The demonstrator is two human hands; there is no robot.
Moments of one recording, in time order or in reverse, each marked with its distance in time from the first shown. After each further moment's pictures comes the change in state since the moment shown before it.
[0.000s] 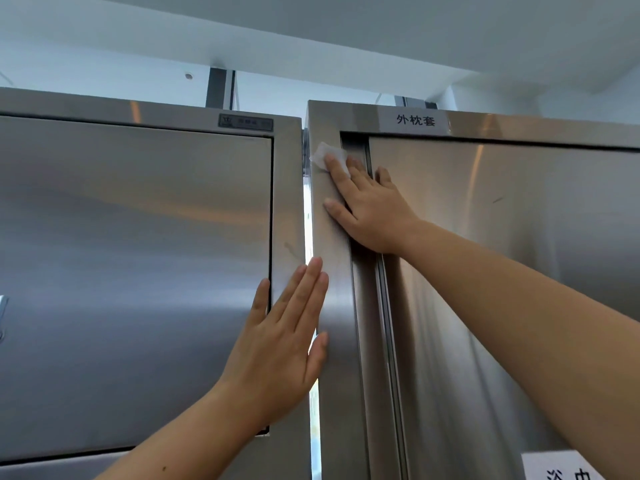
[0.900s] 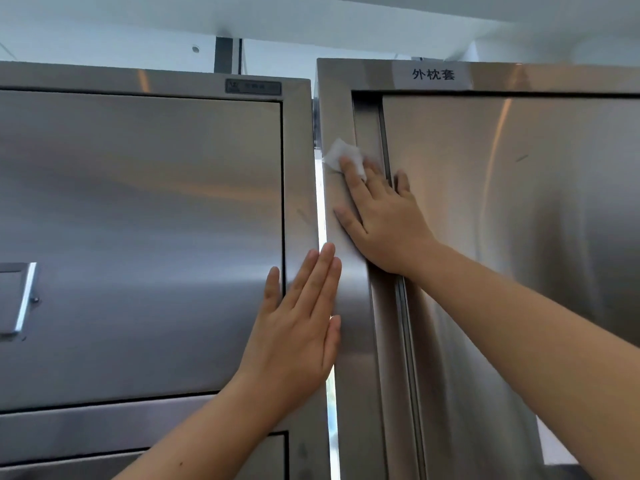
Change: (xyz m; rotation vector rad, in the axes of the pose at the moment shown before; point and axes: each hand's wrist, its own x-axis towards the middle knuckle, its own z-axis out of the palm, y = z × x) left_hand -0.020 0.015 -0.006 0.032 -0.034 -0.051; right_hand -0.052 -0.033 0.018 0.096 0.066 0.077
